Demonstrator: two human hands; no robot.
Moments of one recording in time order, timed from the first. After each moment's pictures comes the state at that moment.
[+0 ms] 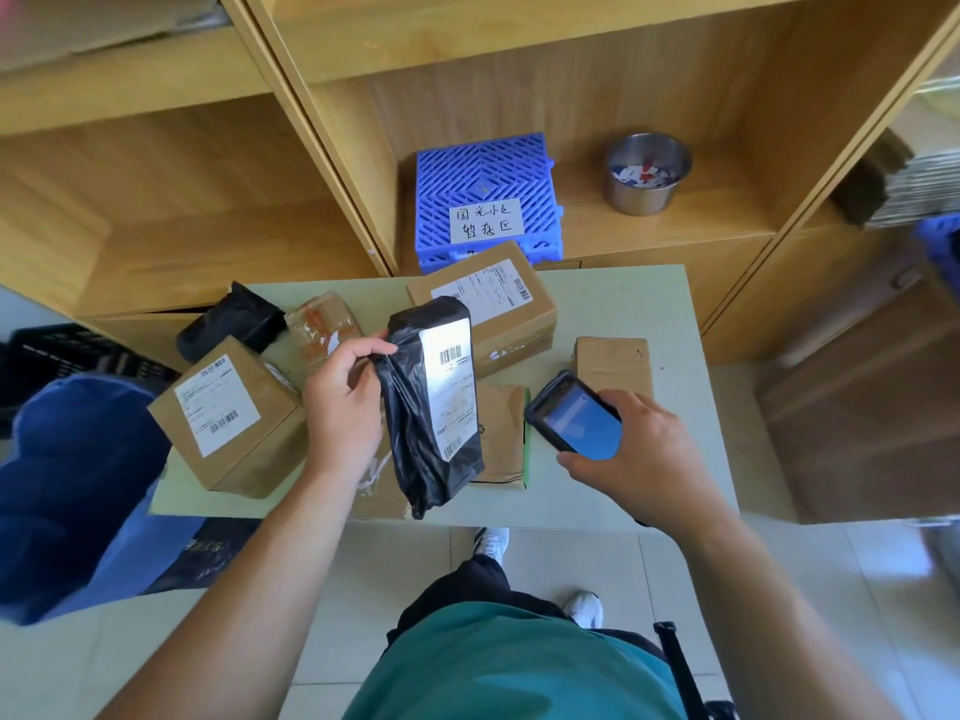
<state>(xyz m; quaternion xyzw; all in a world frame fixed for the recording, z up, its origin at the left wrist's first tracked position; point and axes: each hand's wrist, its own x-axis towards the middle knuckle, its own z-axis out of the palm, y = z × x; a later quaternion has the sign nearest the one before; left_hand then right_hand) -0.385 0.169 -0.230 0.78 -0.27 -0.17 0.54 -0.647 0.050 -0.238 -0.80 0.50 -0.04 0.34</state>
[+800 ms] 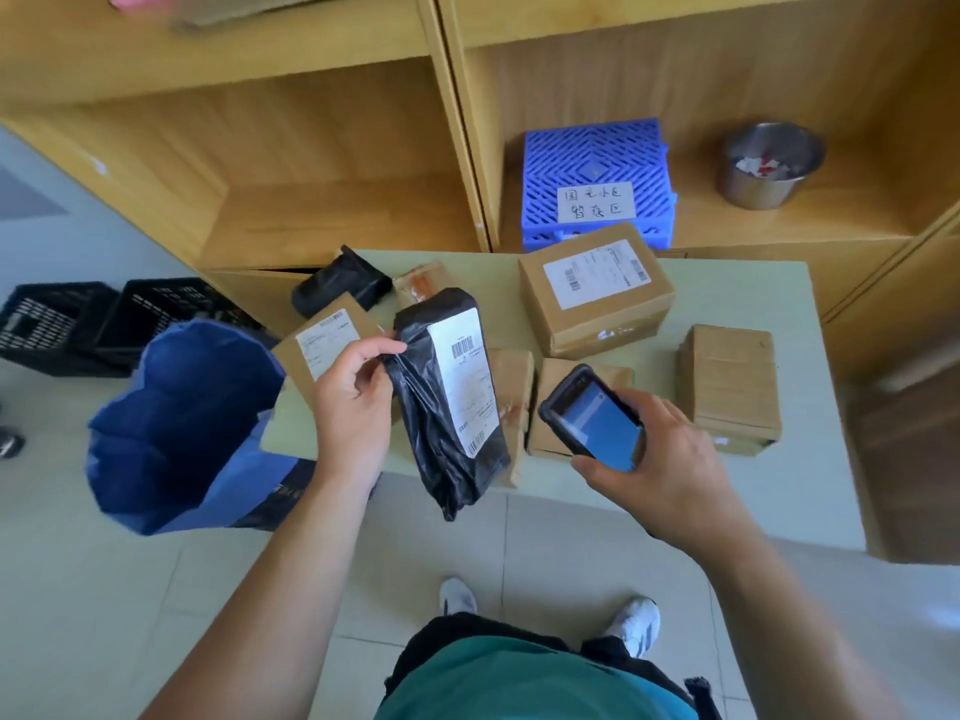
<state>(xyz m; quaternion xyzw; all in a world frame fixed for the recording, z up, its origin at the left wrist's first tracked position) -0.323 0.296 -0.215 0.80 -0.22 -0.12 0.55 -0.570 0.150 -0.230 -0.82 0.43 -0.09 0.37</state>
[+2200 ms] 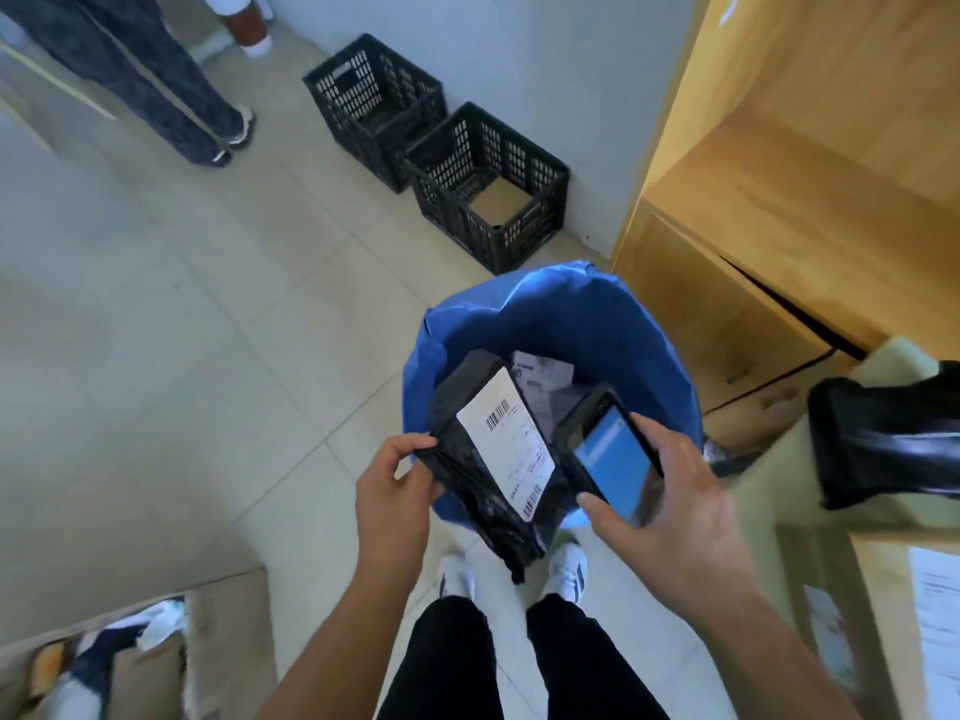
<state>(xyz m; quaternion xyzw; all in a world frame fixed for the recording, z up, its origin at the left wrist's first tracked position) 0.134 0.712 -0.337 0.72 0.29 -0.09 0.63 0.085 0.469 -0.297 -0.90 0.15 0.06 0.40</state>
